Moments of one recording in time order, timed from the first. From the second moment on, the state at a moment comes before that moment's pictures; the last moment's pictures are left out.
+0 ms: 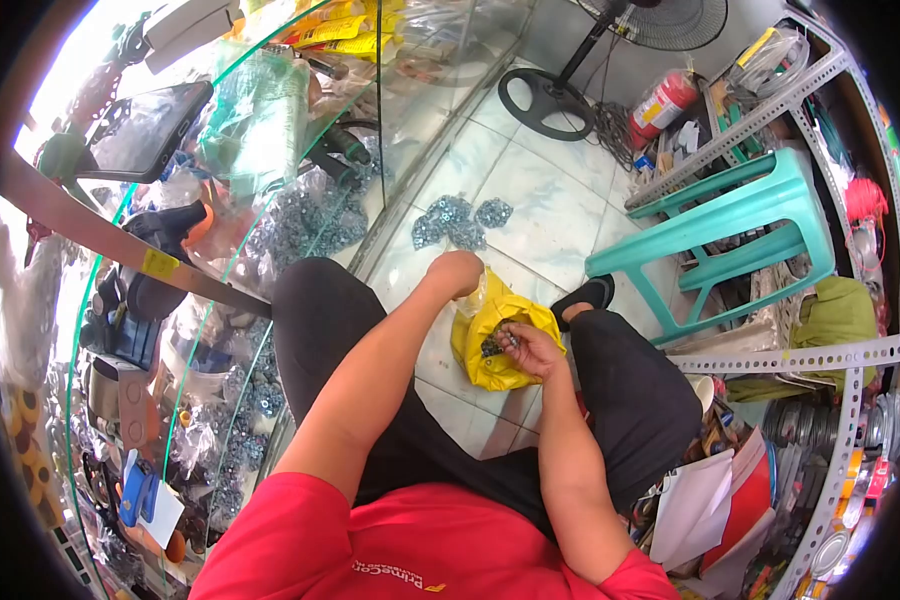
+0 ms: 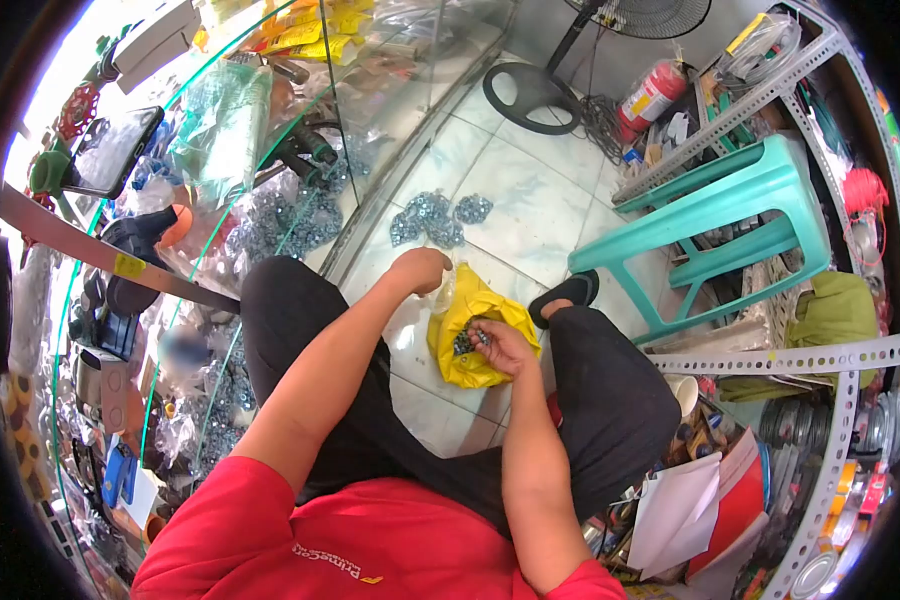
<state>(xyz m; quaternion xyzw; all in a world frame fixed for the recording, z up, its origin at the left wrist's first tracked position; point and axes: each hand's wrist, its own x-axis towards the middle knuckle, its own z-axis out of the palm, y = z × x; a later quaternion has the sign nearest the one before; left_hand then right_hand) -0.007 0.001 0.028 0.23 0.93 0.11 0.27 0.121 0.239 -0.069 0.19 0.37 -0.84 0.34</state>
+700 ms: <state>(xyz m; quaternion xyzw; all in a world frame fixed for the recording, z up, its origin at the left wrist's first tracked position) -0.005 -0.007 -0.011 0.24 0.92 0.13 0.27 0.101 0.211 -0.044 -0.04 0.90 -0.22 0.38</state>
